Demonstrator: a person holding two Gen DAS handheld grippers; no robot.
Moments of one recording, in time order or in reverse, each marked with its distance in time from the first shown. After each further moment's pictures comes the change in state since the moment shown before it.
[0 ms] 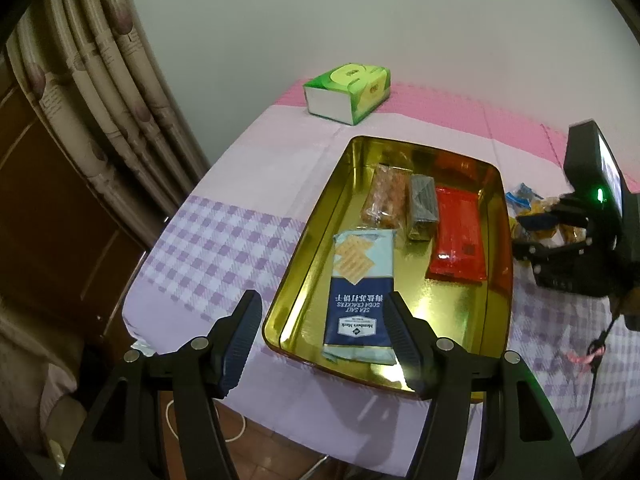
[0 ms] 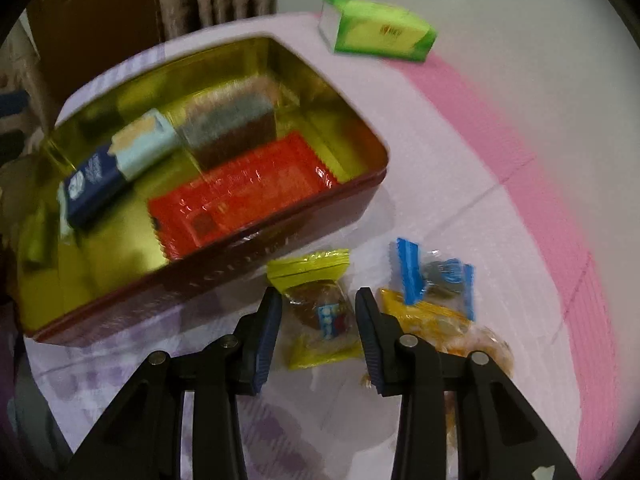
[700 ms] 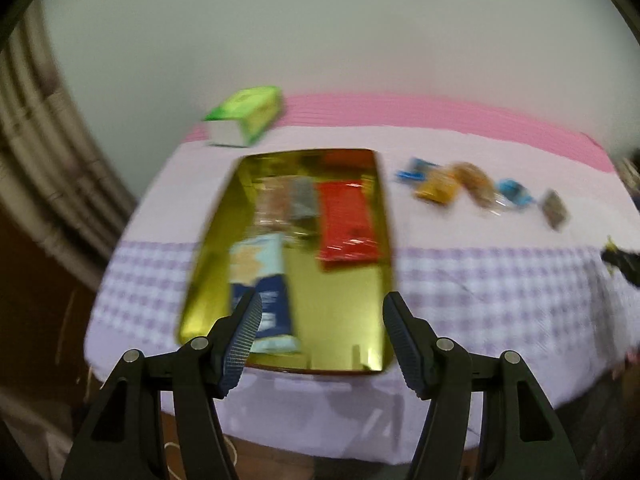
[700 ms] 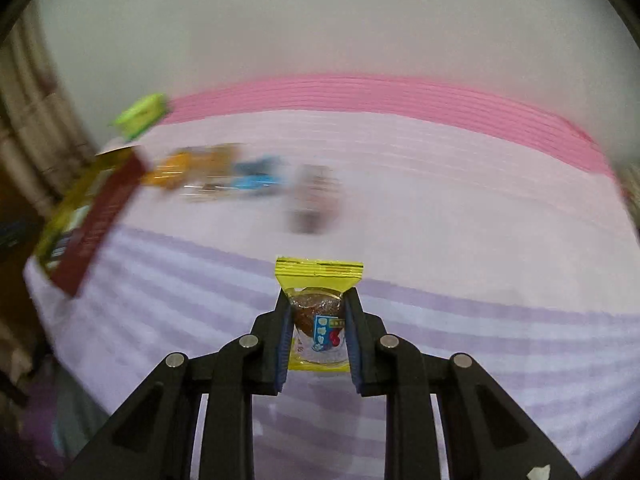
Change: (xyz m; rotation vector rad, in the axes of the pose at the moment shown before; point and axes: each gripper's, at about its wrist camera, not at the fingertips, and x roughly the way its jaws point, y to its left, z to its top) left arm -0.035 -0.064 -0.023 0.251 -0.069 -0.221; right arm -0.163 -0.052 -0.293 0.854 -0.188 -0.281
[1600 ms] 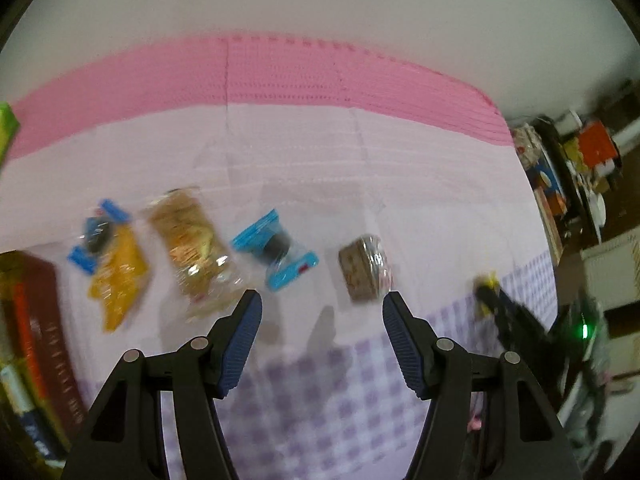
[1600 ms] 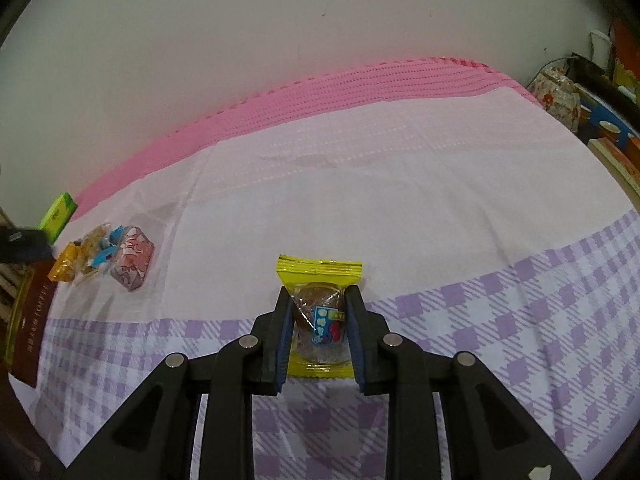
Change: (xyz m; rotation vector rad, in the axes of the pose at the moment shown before) left arm 0.128 -0.203 0.145 0.061 0.363 -0.509; right arm 0.022 -0.120 -0.025 0.327 -0.130 -0.083
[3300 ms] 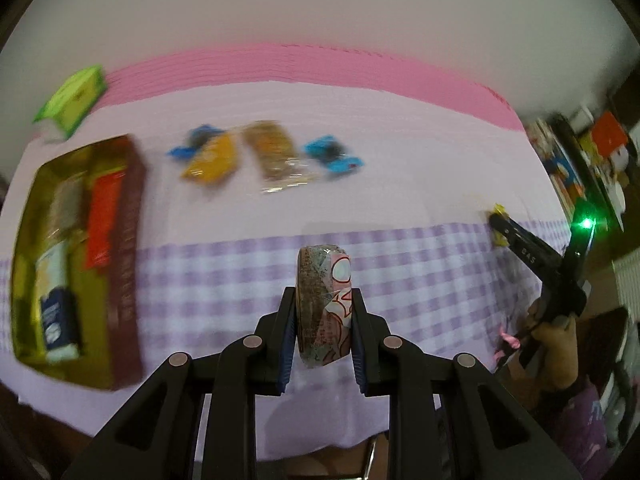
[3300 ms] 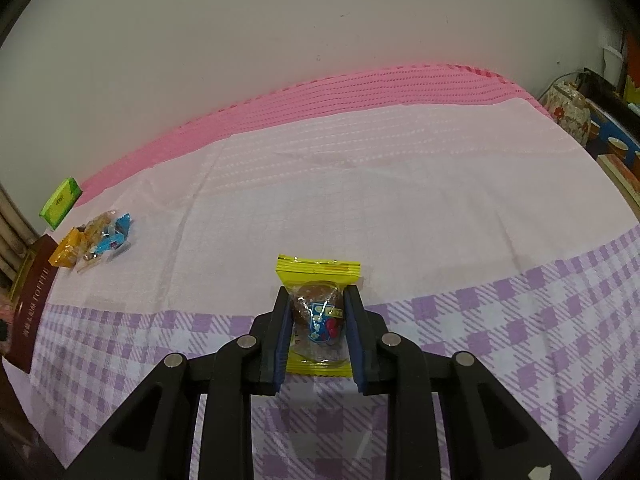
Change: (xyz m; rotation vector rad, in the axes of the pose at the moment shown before) left arm -0.066 -0.005 -0.145 -0.012 -0.155 0.160; right arm 0.002 0.009 -0.004 -0.060 -0.007 -0.012
